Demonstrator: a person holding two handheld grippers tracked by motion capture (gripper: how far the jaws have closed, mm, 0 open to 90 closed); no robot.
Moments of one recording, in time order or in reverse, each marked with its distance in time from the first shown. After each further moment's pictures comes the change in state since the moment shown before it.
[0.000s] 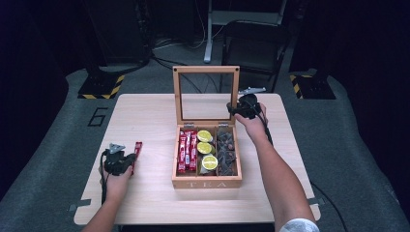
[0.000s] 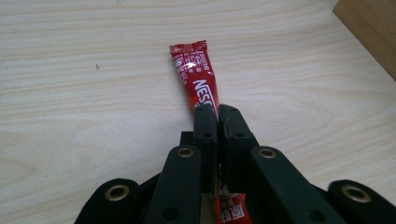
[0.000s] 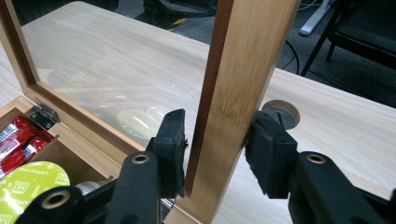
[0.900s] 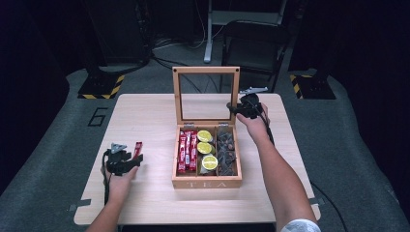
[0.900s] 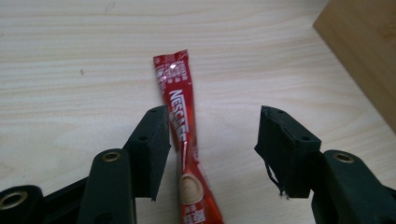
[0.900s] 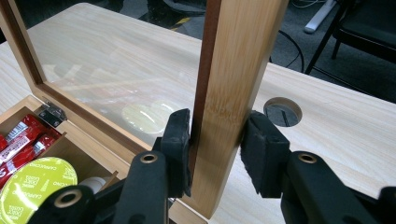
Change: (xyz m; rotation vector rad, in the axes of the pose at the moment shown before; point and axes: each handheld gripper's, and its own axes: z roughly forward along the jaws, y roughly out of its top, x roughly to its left) left arm -0.014 0.007 -0.006 -0.010 -0.016 -0.031; right arm -0.002 0.000 -0.005 0.006 0.018 0.017
